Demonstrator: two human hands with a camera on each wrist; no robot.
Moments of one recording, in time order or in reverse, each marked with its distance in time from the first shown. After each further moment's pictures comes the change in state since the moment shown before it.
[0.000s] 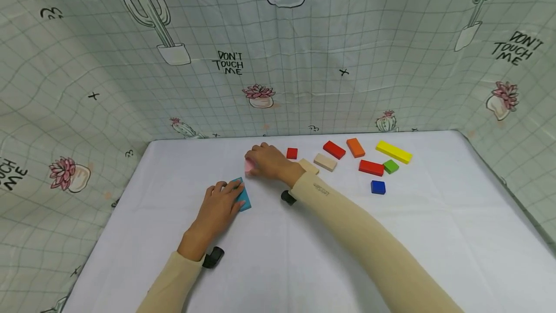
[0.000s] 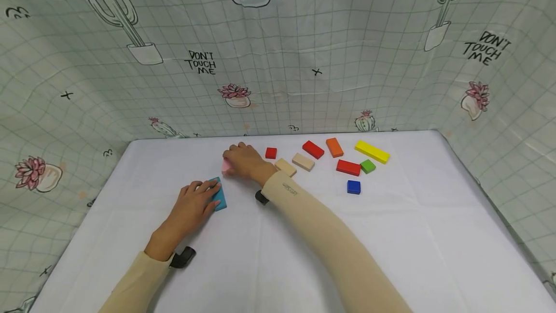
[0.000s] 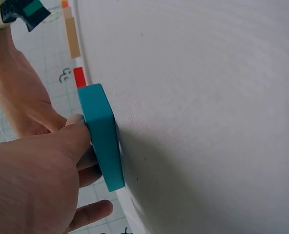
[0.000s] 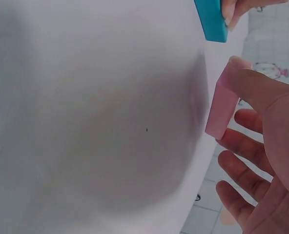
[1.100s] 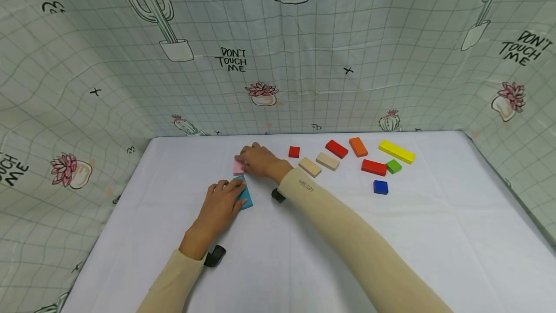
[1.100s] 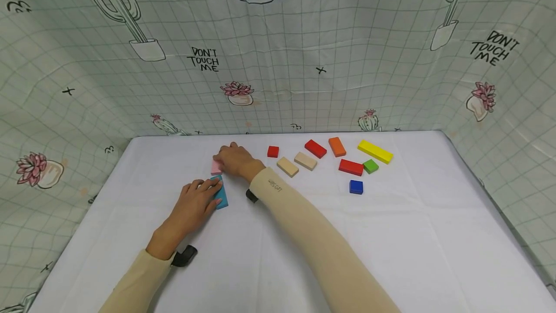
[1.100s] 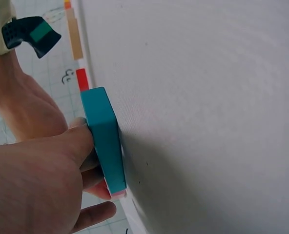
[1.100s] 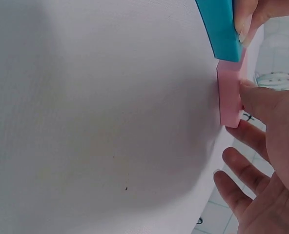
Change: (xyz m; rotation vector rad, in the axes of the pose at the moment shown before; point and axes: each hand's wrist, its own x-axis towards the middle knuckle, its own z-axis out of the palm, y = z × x) left_hand 0.001 0.000 0.003 -0.012 -0.024 -0.034; right_hand 0.029 -0.015 0.012 0.041 -0.108 0.032
